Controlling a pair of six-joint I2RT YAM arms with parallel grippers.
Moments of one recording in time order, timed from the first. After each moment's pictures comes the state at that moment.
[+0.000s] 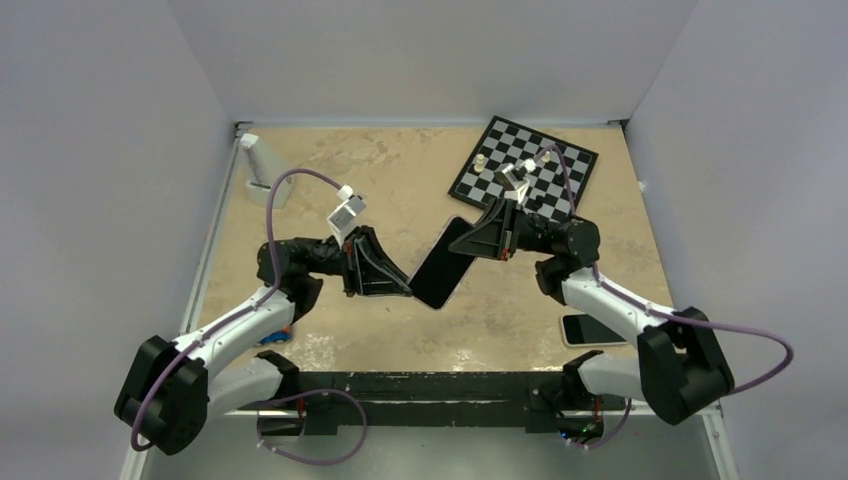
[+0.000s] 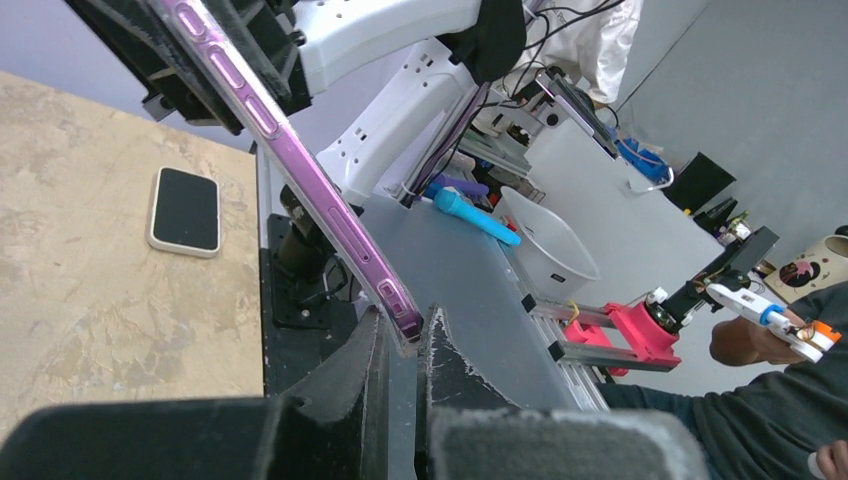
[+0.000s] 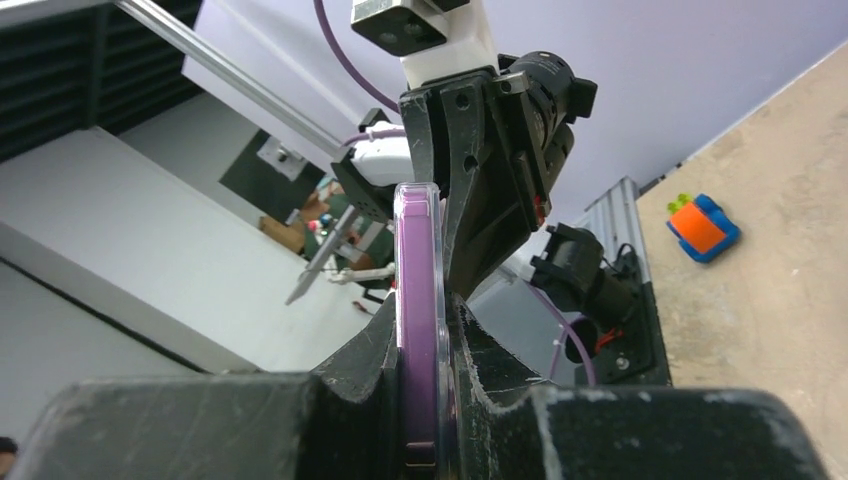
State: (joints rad) left arm -0.52 1.08 0.51 1.22 1.19 -1.17; right arm 0.45 1.21 0.59 1.23 -1.02 1.52
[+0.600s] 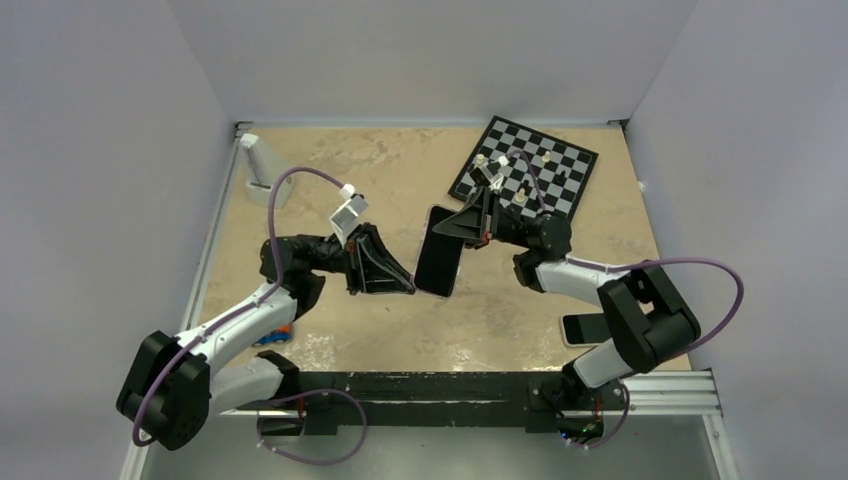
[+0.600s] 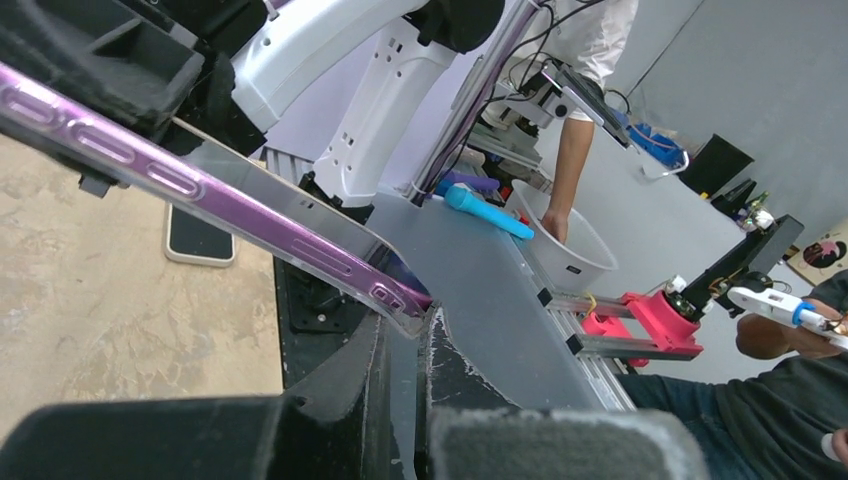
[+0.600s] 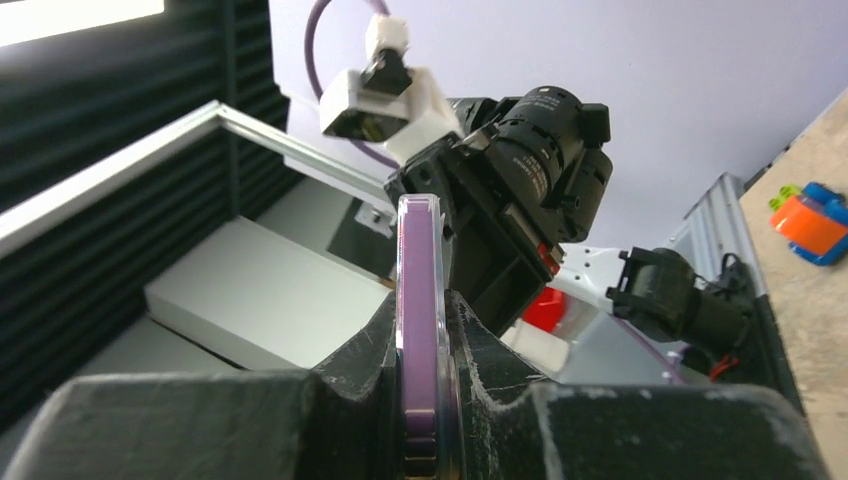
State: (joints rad) left arm -0.53 1.11 0.54 1.22 1.19 -1.11; right arm 0.50 1.49 0.65 1.51 -0.89 1.86
